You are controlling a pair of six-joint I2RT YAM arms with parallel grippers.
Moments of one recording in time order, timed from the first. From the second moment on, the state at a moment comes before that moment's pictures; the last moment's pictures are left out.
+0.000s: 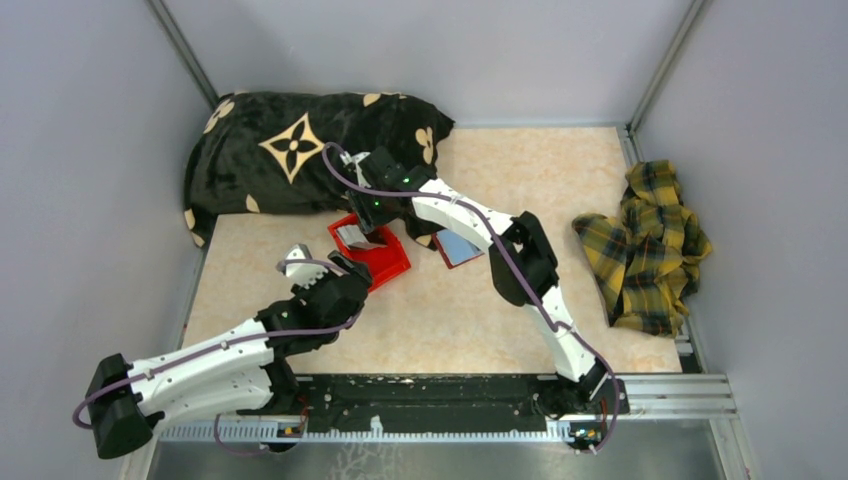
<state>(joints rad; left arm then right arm) -1.02 0.86 0.52 -0.45 -0.93 -1.38 0.84 2.28 2.08 -0.65 -0.12 0.19</state>
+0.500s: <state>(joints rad) -1.02 0.86 0.56 -0.45 -0.98 -1.31 0.86 2.33 2.10 -0.65 -0.15 0.22</state>
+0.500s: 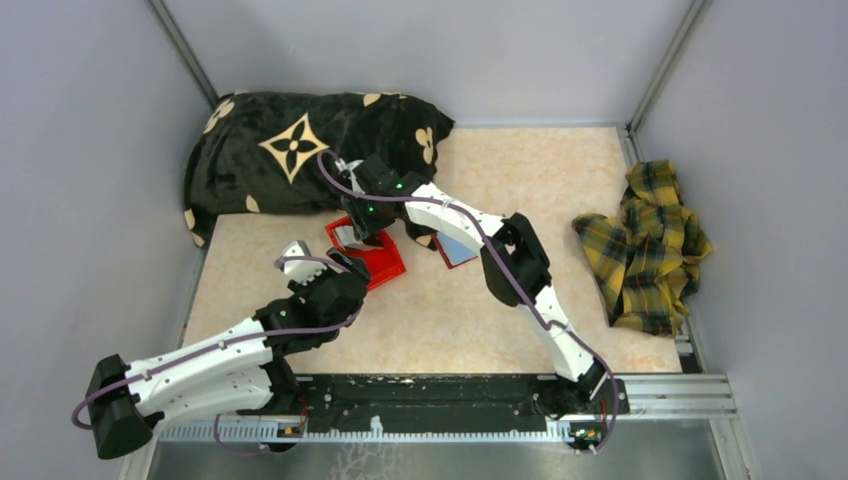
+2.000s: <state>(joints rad) -1.00 0.85 0.56 -0.38 -0.99 -1.15 0.90 2.35 2.21 -0.75 -0.04 0.30</state>
